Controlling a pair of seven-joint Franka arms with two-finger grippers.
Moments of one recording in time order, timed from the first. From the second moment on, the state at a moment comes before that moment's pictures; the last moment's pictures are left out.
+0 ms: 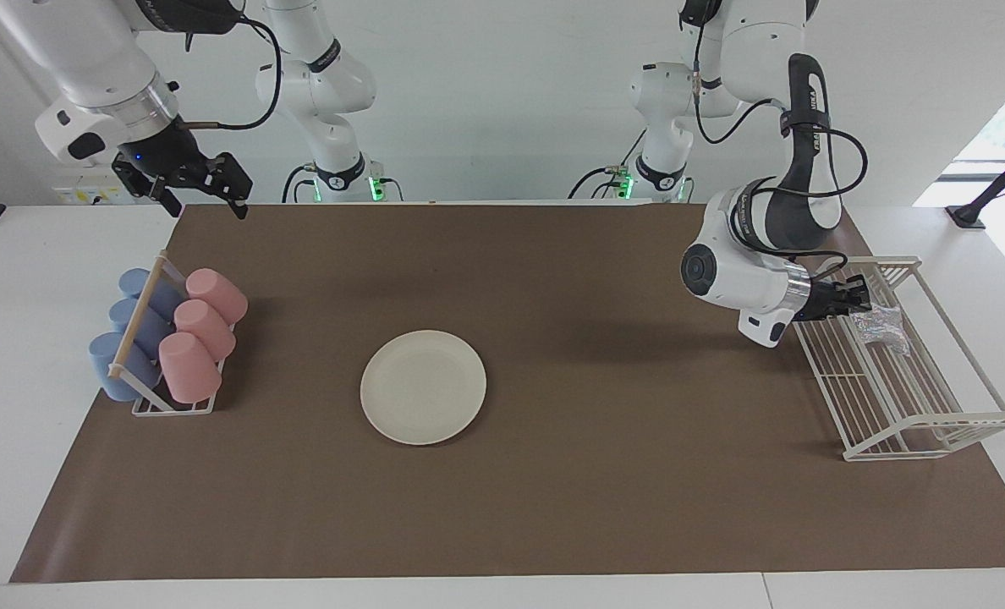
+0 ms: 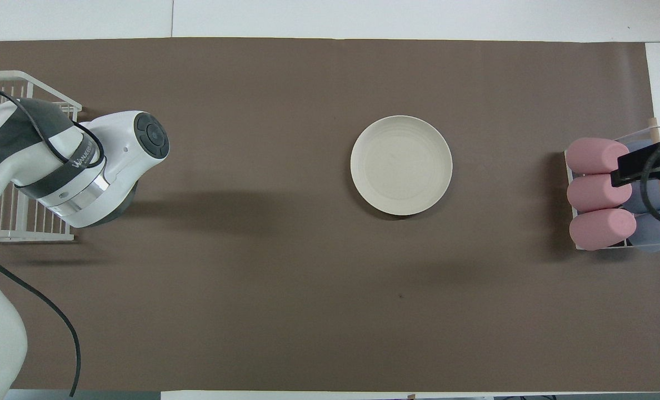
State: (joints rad) left arm -0.21 0.27 -0.02 -1.88 1.13 1.62 -0.44; right arm 0.02 0.00 -0.07 -1.51 0.01 1.42 0.03
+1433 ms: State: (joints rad) left arm -0.11 0.13 -0.01 -1.61 0.45 1.59 -0.40; right arm 0.02 0.00 -0.07 -1.51 0.01 1.42 0.03
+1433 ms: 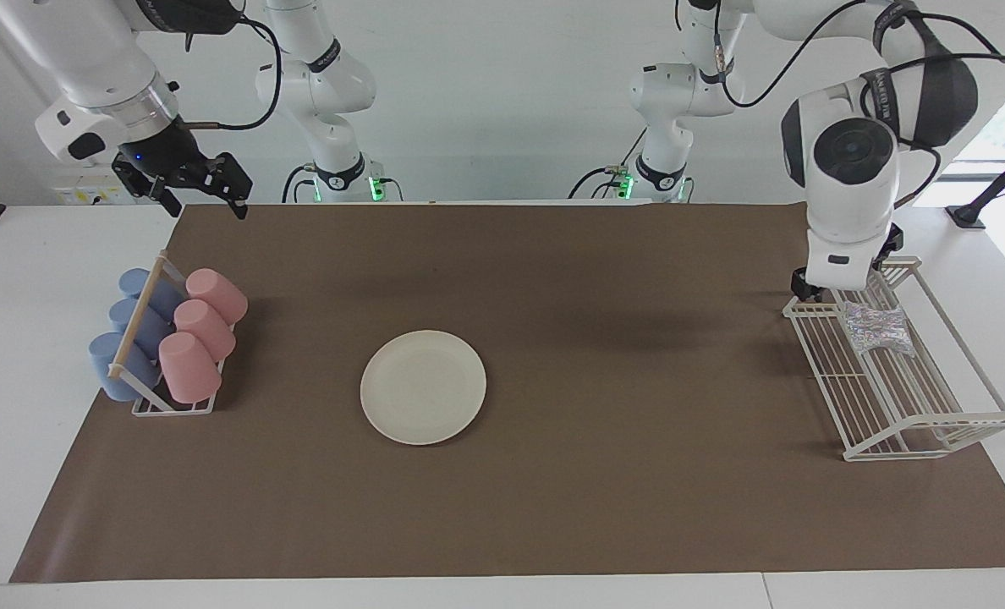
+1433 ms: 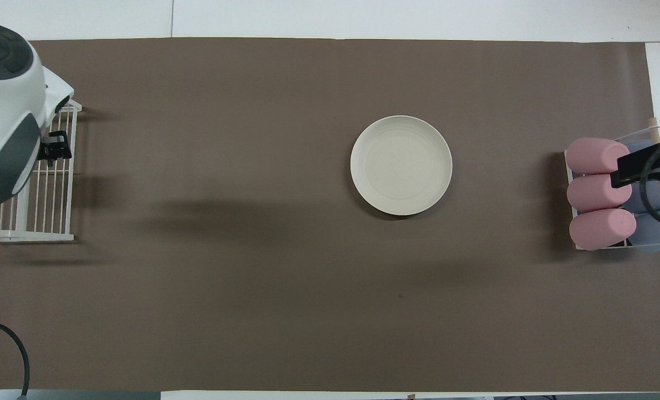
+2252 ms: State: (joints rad) left arm 0.01 -0.09 -0.01 -1.73 0.01 1.53 -0.25; right arm 0.03 0.00 -0.07 -1.51 0.01 1.42 0.03
